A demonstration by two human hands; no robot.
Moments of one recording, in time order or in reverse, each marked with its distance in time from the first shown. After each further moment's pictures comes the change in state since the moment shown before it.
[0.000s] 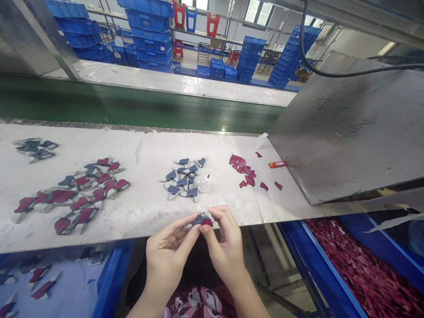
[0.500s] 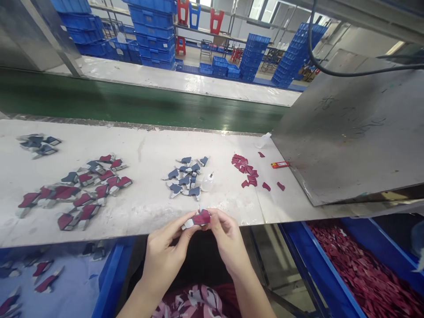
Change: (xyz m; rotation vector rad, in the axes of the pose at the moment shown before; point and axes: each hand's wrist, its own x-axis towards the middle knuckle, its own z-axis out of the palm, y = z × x) left_hand 0.010 -0.013 -0.022 0.433 -0.083 0.292; right_hand 0.009 0.003 -0.004 0.428 -0.124 0.431
